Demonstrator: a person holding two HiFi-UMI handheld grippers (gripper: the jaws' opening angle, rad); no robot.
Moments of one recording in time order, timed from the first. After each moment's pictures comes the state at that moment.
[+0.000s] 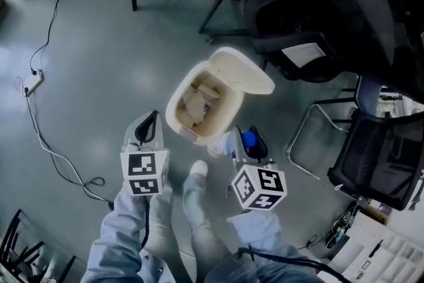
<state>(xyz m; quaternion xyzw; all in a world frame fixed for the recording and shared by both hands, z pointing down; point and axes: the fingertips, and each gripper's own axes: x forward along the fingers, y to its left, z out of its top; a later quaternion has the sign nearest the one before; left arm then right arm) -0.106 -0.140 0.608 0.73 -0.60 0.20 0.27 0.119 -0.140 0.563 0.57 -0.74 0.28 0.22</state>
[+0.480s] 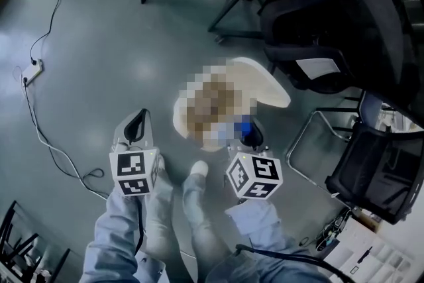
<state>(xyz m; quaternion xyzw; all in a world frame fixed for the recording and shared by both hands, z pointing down) -0.170 -0.150 0.629 0.69 -0.63 0.20 0.29 0.059 -0.192 0.591 0.54 -0.76 0.27 0.24</state>
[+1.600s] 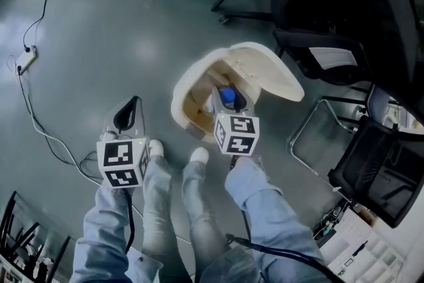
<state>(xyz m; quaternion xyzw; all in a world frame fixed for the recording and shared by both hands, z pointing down) -0.178 -0.152 0.667 0.68 -0.61 0.23 0.32 0.043 -0.224 0.732 0.48 -0.78 0.25 0.32</state>
